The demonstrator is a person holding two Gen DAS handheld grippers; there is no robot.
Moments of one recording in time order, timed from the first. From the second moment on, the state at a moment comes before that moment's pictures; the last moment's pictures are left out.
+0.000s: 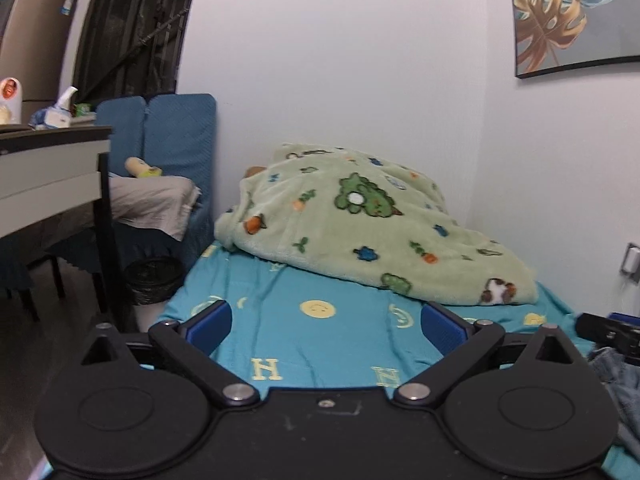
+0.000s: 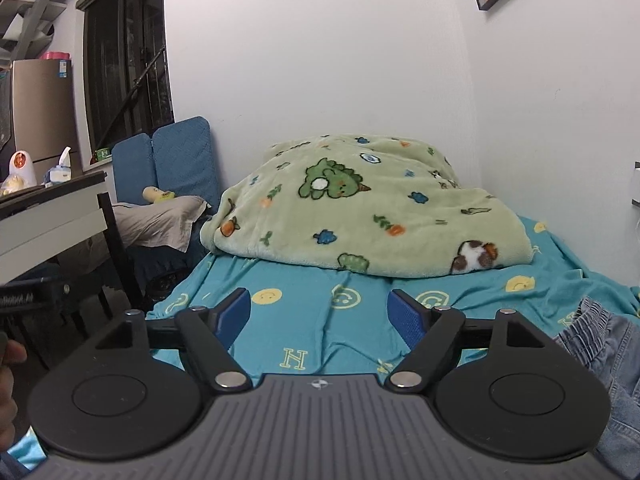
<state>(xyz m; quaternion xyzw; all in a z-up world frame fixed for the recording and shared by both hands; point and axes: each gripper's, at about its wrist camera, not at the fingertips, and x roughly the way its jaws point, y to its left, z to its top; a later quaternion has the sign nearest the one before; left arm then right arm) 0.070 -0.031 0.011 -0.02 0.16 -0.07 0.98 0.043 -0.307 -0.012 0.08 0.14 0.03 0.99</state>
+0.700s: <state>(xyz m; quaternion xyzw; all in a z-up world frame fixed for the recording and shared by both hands) 0.062 -0.054 -0.011 0.03 0.19 -0.11 0.98 0.037 -0.285 -0.032 0.05 0.14 0.03 0.99</state>
